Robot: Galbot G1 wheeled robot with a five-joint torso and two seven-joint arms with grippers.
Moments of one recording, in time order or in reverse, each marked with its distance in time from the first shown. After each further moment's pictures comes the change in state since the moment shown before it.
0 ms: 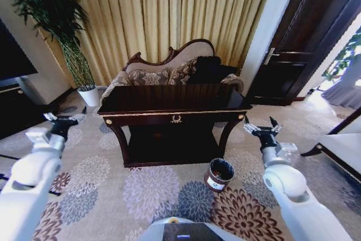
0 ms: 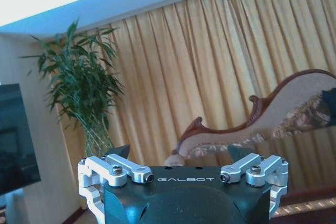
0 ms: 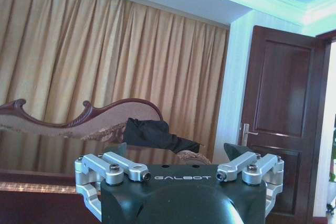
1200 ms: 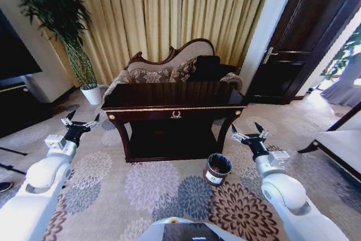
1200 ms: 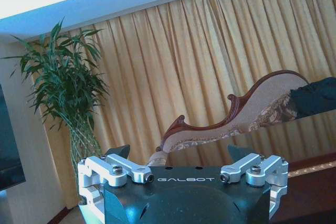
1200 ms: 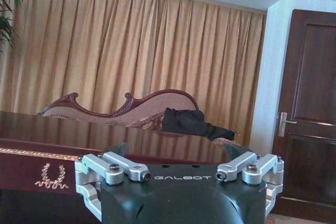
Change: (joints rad) left arm -0.004 0.030 0.019 0.009 -0.021 -0.002 0.064; right arm -0.074 -0.092 -0.040 0.103 0.115 -0.057 -0.013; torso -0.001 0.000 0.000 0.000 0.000
